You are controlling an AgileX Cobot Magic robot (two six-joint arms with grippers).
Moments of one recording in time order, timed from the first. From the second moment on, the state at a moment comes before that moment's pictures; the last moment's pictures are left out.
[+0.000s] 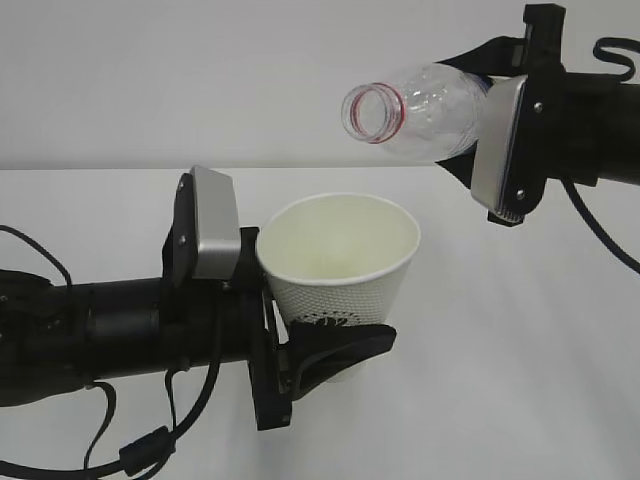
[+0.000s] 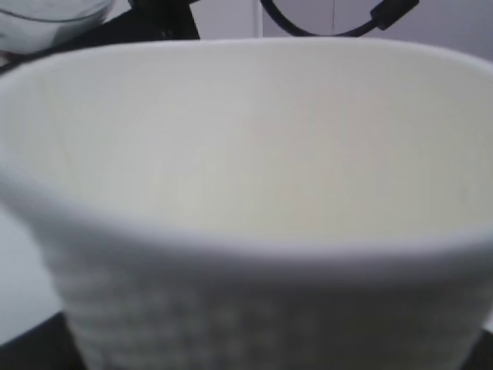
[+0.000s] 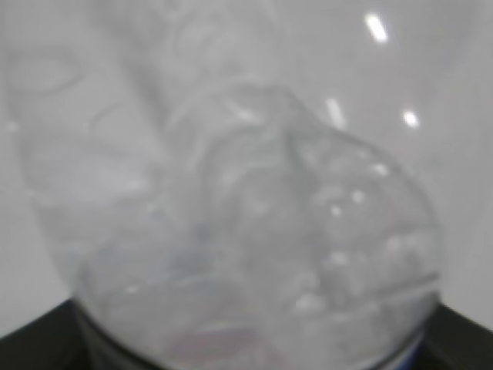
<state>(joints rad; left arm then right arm) -0.60 1.82 -0.62 0.81 -1.14 -0.30 0.22 1.47 -0.79 -0.99 -0.59 -0.49</state>
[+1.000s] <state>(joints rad) -0.60 1.82 -0.62 0.80 -1.14 -0.30 0.22 1.47 -0.79 -0.89 -0.59 -0.66</state>
